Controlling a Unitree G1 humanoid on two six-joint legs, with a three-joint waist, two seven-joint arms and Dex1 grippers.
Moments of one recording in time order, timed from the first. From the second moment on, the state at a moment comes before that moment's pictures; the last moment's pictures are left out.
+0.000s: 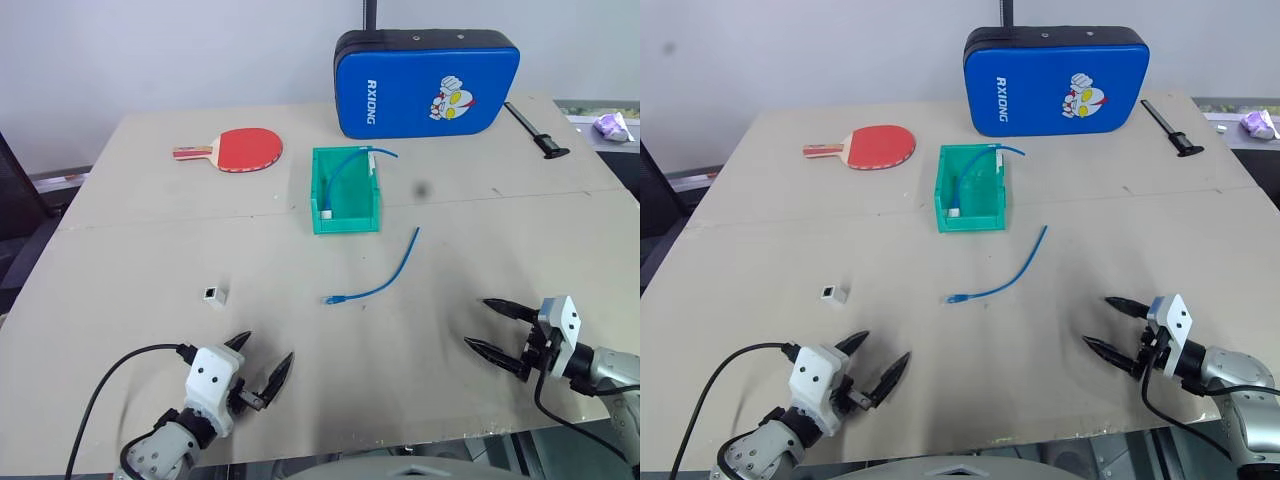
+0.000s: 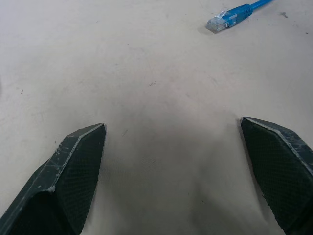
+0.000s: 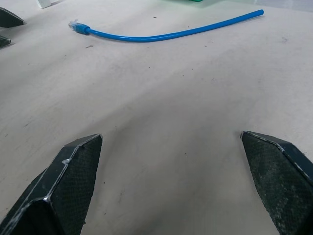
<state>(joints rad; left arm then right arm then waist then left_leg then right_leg) 0.66 0.41 0.09 -0.50 -0.22 0.06 -0.51 0.21 -0.61 -0.17 -0.06 0.45 0.04 1.09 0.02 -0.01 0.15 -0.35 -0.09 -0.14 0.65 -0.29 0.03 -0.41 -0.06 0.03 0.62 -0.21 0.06</state>
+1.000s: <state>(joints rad) 0.56 0.49 0.12 -0.48 -0.30 0.15 -0.63 0.29 -0.60 -0.17 -0.13 0.45 0.03 1.06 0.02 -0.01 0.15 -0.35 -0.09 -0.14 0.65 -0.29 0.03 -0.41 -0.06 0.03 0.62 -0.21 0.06</state>
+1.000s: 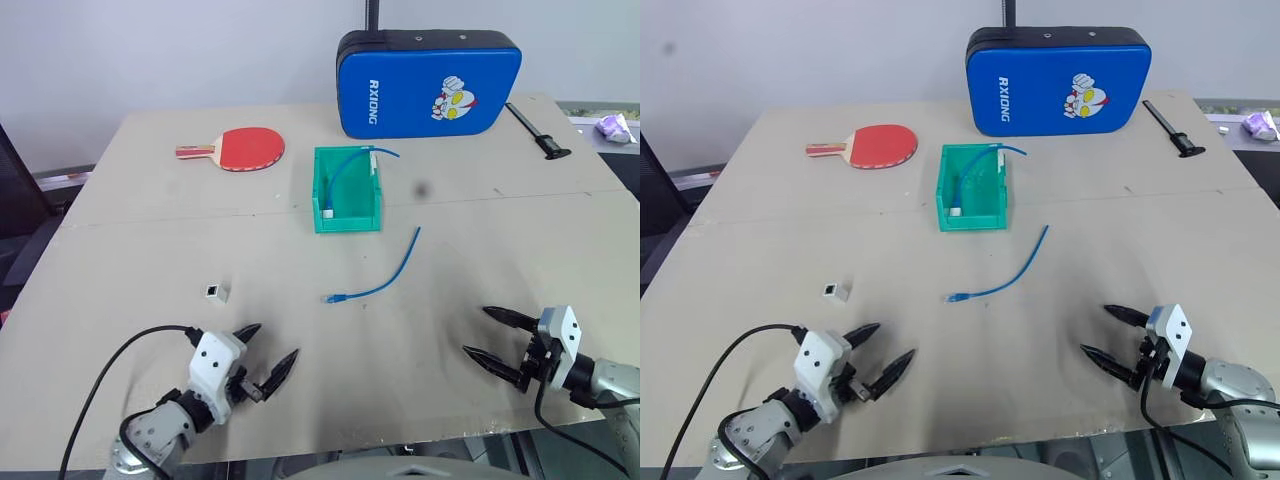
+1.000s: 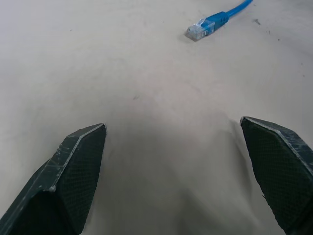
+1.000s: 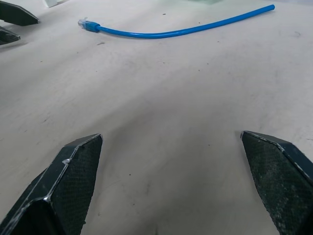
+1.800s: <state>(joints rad) -0.26 0.76 -0.19 -0.01 -0.16 0.12 -1.11 0.18 -0.63 -0.06 -0.40 0.53 0.19 1.02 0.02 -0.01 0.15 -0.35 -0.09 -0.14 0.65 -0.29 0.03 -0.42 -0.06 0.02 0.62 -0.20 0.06</state>
